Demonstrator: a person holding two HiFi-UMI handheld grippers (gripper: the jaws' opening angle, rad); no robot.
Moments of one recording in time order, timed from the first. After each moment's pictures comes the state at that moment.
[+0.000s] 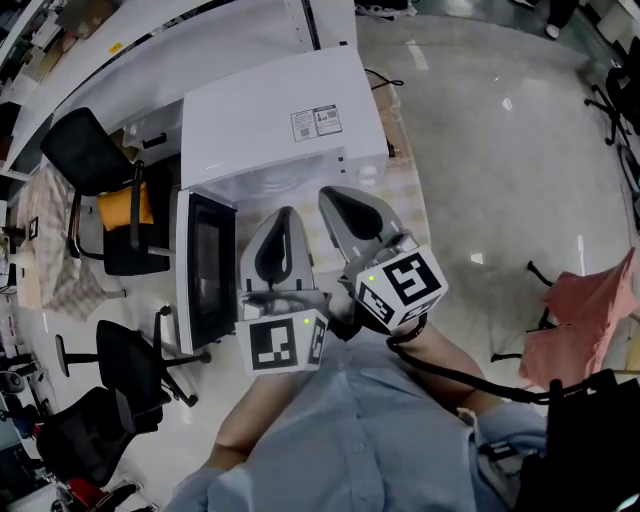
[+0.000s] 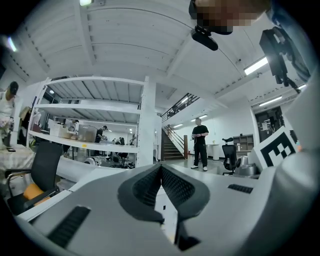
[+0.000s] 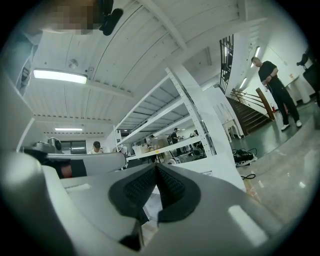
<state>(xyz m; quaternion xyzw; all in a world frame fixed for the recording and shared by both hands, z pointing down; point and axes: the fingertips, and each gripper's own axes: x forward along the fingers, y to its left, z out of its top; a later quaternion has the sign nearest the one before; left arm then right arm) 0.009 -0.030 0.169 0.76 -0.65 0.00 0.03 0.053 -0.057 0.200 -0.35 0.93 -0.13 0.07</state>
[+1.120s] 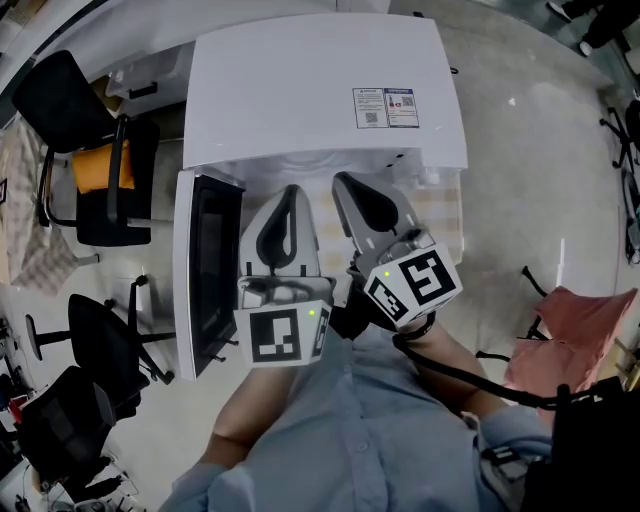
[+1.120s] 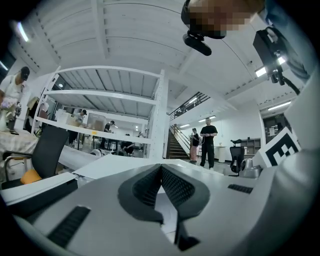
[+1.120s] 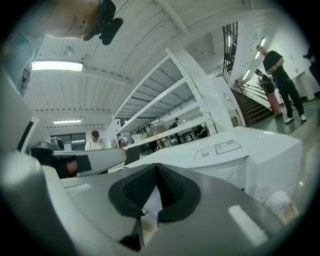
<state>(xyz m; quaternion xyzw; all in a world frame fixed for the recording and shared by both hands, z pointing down) -0.090 -0.095 0.253 0.74 -0.67 -0.02 0.06 -0.037 -0.117 0.289 -0.33 0.93 -0.15 0.02</state>
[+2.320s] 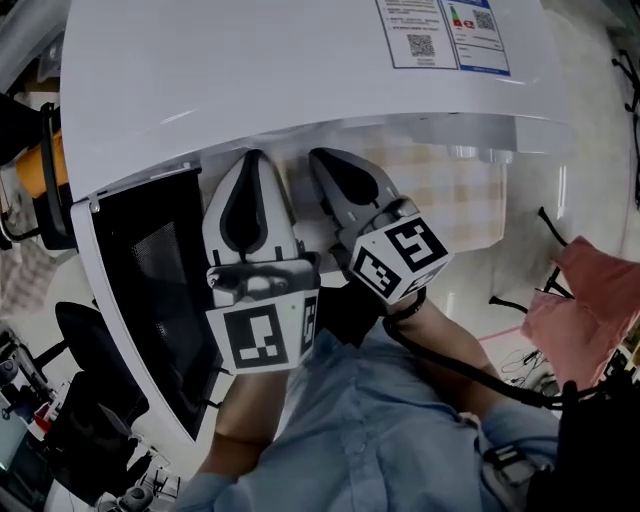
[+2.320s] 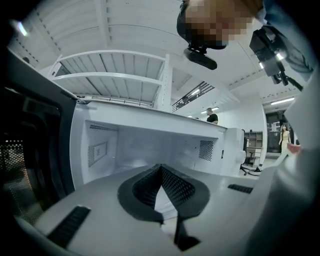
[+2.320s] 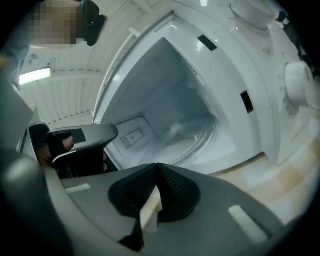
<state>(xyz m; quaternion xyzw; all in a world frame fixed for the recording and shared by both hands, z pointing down) -0.122 -0.143 0.401 0.74 -0.67 0.02 0.10 -0.065 -0.141 0.493 -0.36 0.88 -0.32 -0.01</state>
